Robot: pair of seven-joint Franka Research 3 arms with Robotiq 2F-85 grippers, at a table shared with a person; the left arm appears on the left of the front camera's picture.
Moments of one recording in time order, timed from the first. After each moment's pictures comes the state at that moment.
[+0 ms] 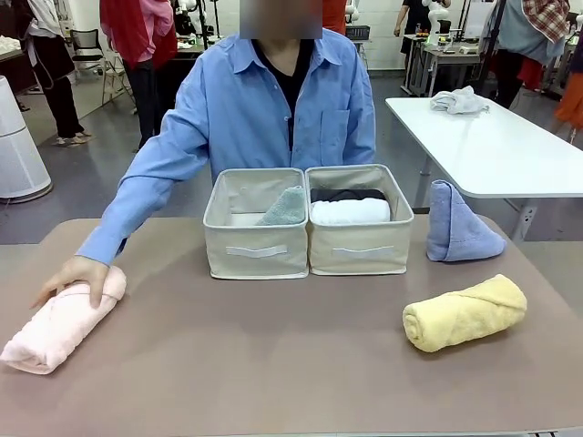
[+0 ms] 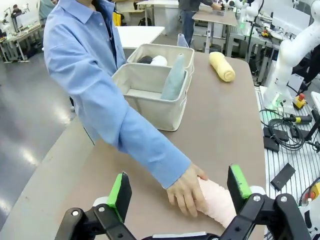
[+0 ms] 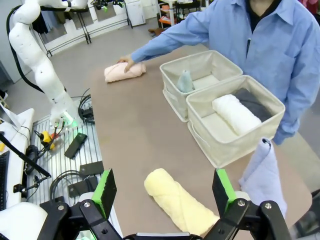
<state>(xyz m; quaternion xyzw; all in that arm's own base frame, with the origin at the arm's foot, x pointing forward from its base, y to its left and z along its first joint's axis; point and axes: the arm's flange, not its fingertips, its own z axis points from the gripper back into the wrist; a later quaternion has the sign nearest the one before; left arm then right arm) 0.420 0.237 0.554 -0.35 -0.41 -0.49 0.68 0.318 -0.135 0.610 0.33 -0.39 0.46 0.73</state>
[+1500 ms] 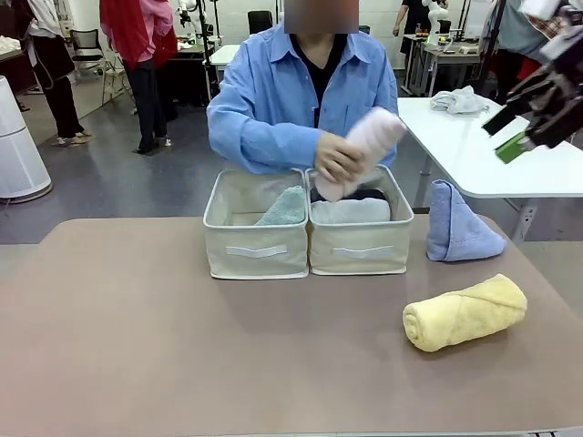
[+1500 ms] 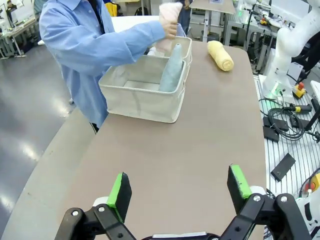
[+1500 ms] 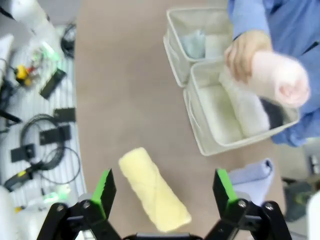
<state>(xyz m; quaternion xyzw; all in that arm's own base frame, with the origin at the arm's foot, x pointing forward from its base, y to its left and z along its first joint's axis) 0.422 0.229 0.562 -0.34 -0.39 -0.51 0.69 0.377 0.014 0.617 0.17 -0.26 0.60 0.74</state>
